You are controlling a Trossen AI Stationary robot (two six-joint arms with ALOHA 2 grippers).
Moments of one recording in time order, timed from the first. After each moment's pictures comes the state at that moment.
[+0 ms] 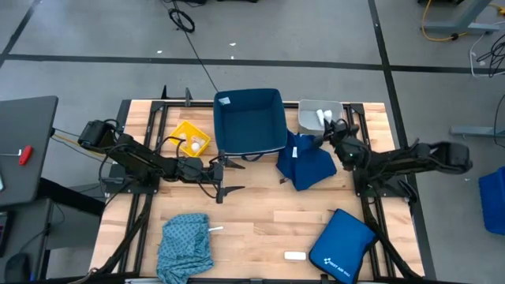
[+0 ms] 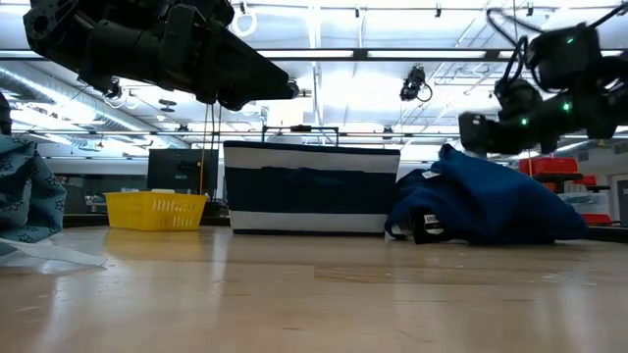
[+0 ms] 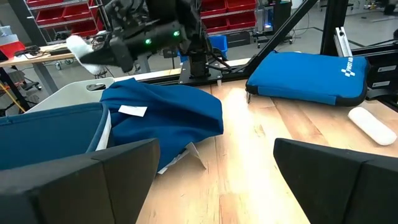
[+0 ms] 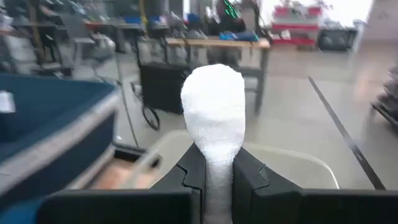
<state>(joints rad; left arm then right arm) -0.20 1.44 0.46 0.86 -0.25 0.15 -0.30 1.06 0.06 0.90 0.93 0.08</state>
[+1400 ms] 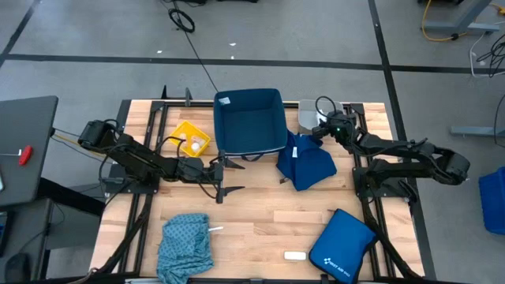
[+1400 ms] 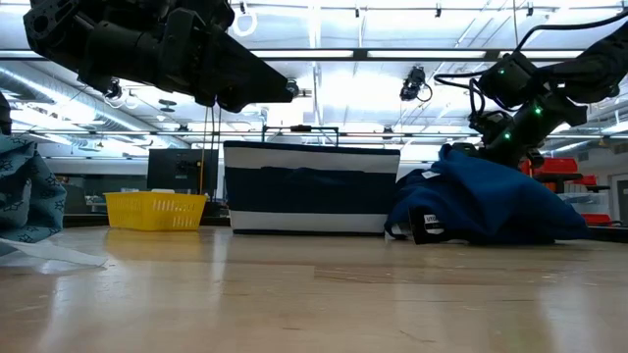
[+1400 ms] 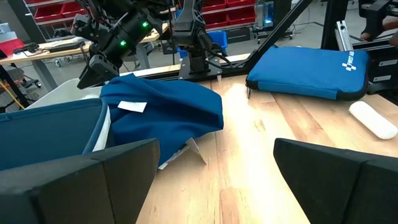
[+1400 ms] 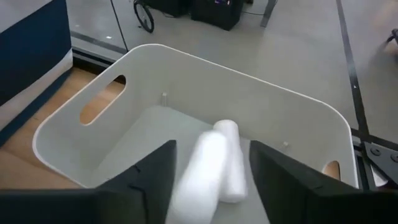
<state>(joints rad) -0.20 1.44 0.46 0.85 -0.25 0.15 -0.67 1.06 0.30 0.18 0.50 0.19</state>
